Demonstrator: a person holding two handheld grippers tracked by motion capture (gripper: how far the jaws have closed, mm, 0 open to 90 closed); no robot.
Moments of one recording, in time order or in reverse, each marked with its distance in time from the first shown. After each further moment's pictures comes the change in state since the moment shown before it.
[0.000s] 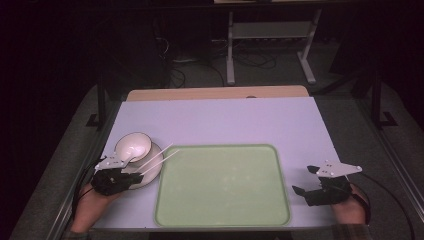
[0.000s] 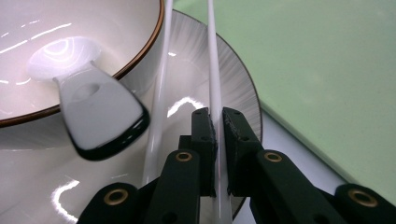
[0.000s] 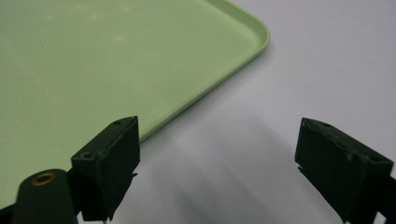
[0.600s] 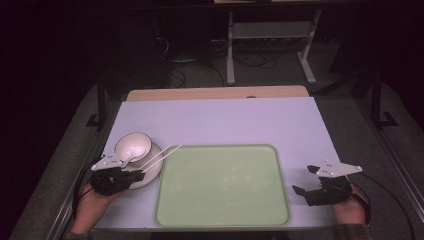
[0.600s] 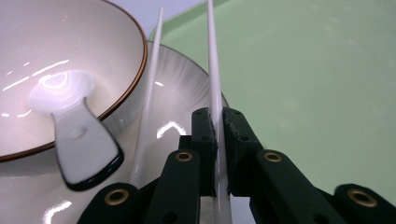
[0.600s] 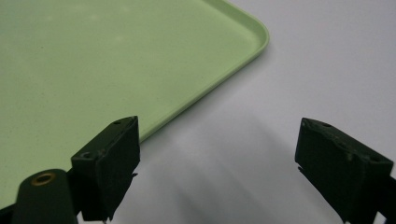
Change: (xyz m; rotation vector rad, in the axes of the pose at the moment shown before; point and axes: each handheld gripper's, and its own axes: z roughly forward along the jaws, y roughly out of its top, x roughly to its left) left arm -0.010 0.010 -0.008 -0.079 -0.012 -0.002; right arm 0.000 0.000 -0.001 -0.001 -0.003 -0.003
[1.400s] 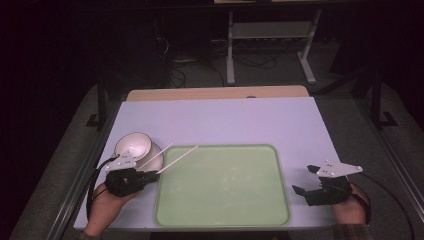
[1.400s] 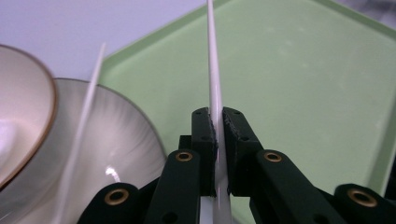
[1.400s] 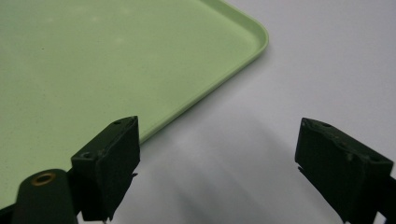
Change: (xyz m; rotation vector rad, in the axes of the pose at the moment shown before) left arm -0.035 0.022 0.018 -0.022 -0.074 0.037; right arm 0.000 0.000 -0.001 -0.003 0.000 -0.001
